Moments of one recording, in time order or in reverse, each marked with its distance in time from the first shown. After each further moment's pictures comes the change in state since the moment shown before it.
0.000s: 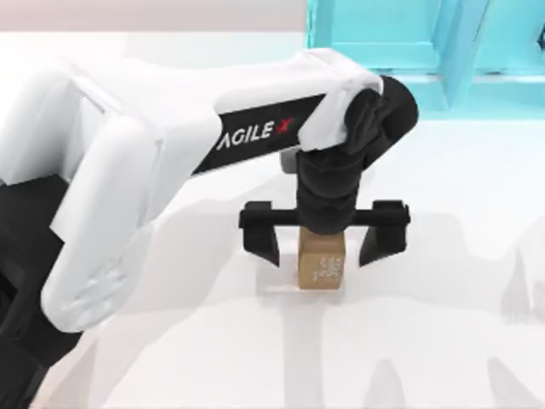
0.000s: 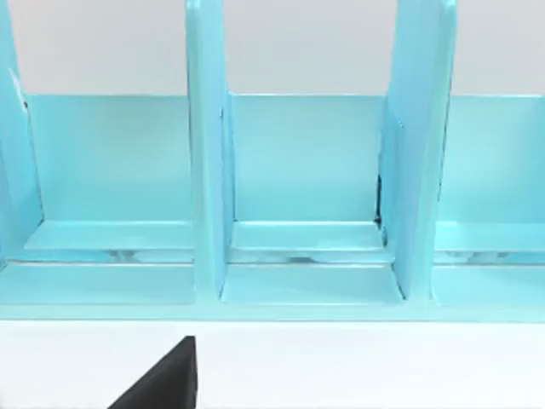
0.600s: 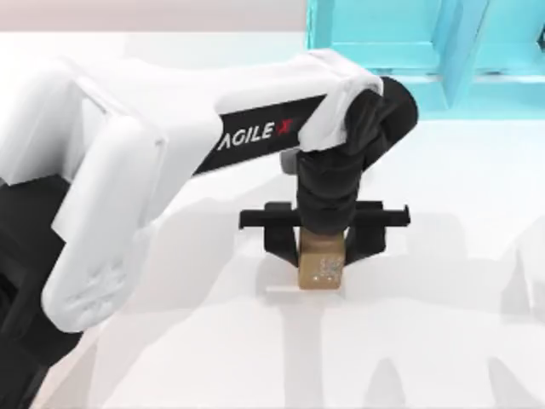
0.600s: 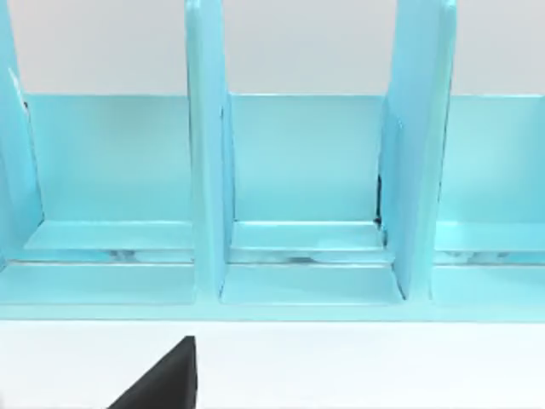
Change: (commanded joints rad) left arm 0.000 0.000 0.000 0.000 0.000 0.000; right arm 0.000 0.000 0.000 0.000 0.000 0.000
